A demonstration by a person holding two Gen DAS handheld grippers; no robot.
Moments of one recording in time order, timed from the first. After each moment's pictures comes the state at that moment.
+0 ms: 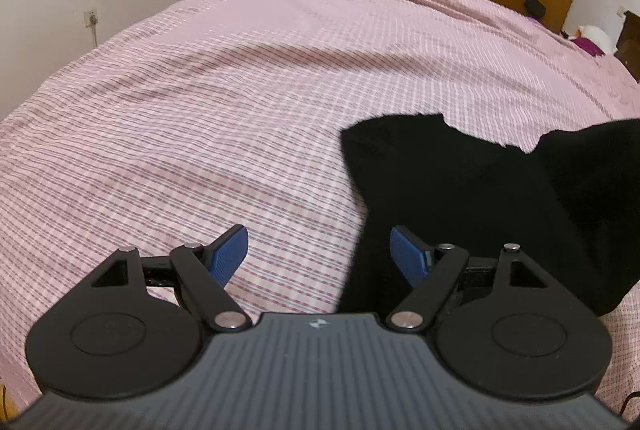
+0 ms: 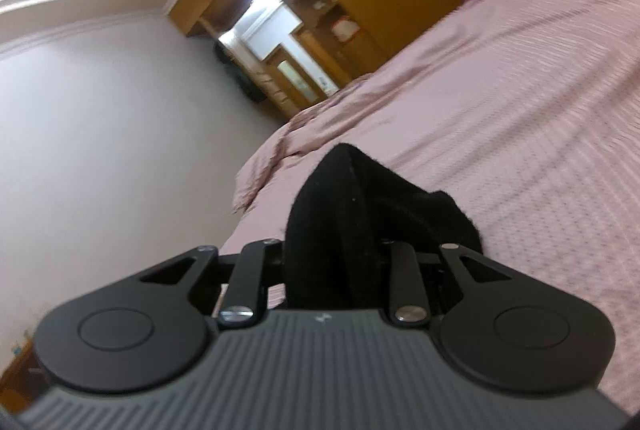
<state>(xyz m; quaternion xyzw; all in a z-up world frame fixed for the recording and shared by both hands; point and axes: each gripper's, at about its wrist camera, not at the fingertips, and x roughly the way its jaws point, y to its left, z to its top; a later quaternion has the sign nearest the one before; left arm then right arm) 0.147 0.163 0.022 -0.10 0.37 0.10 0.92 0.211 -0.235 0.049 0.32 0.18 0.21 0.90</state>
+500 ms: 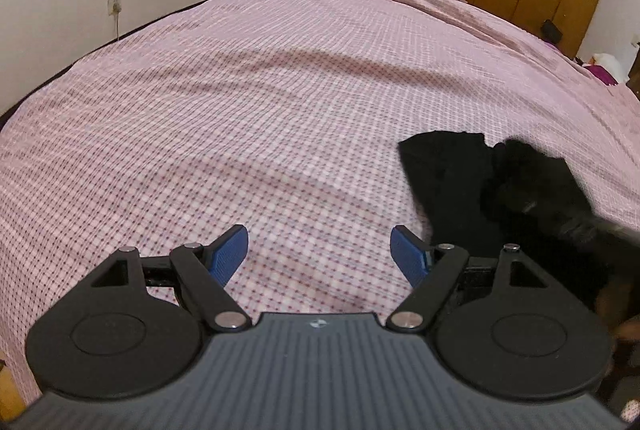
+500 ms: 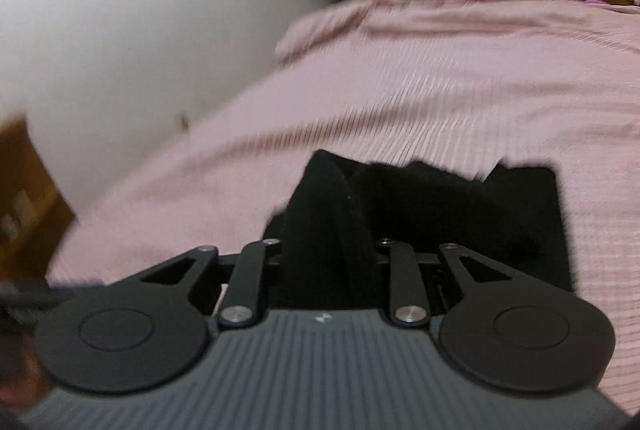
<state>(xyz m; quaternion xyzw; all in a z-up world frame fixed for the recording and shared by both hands) 0.126 0.216 0.016 -0.14 0.36 0.12 0.92 0.233 -0.041 0.013 0.05 0.30 0.29 0.91</state>
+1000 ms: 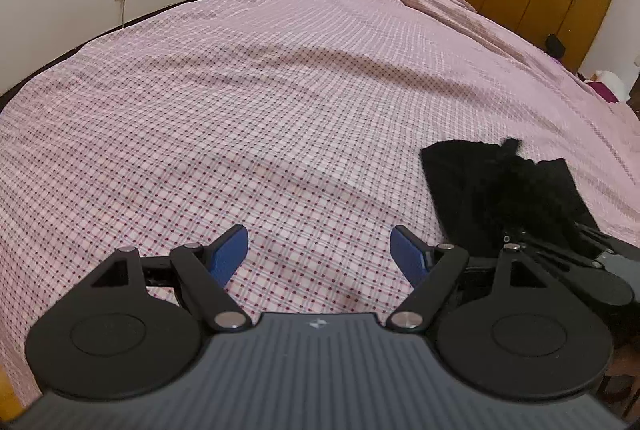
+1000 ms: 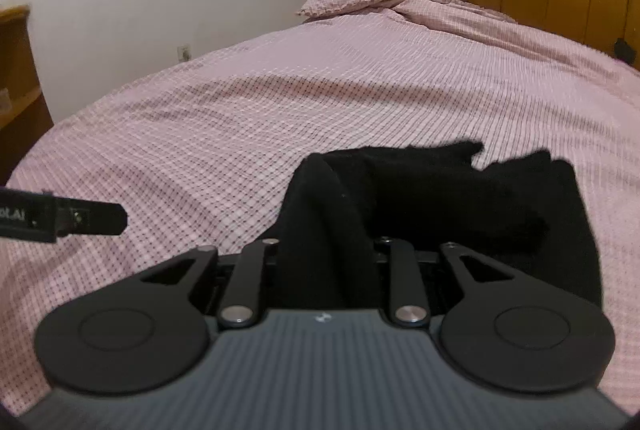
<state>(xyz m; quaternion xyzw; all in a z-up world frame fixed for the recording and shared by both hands) 0.123 0.240 0.009 -0.16 0.35 0.12 0.91 0.208 0.001 0.008 -0.04 0.28 0.29 0.91</state>
